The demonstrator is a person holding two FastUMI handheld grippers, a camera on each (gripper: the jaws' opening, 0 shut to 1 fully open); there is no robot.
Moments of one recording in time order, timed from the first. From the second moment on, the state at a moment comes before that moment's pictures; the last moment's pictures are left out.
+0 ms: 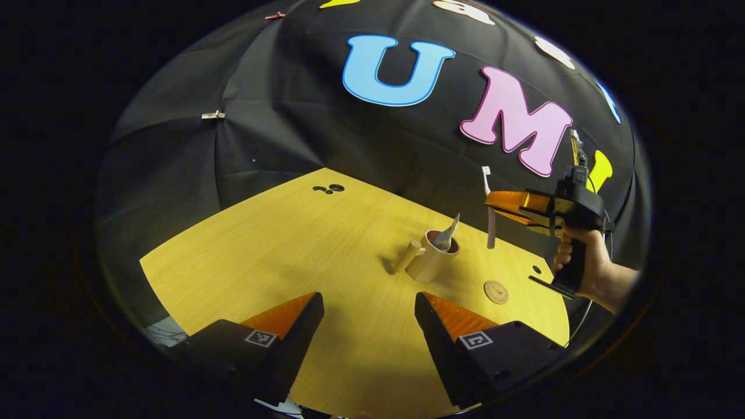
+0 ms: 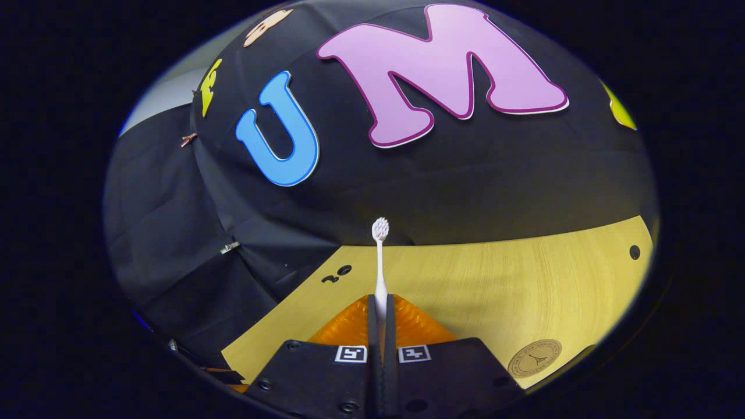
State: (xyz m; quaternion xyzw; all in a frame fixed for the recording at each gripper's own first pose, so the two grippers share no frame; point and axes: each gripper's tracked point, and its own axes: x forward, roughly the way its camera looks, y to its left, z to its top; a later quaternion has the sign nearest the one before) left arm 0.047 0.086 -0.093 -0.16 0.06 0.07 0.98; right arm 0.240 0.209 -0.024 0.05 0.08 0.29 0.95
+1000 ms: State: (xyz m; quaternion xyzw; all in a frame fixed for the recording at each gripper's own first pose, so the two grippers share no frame) left arm 0.088 0.082 -0.097 -0.17 0.05 0.08 0.98; right arm 0.296 0.227 -0.088 0.02 0.04 0.28 0.96
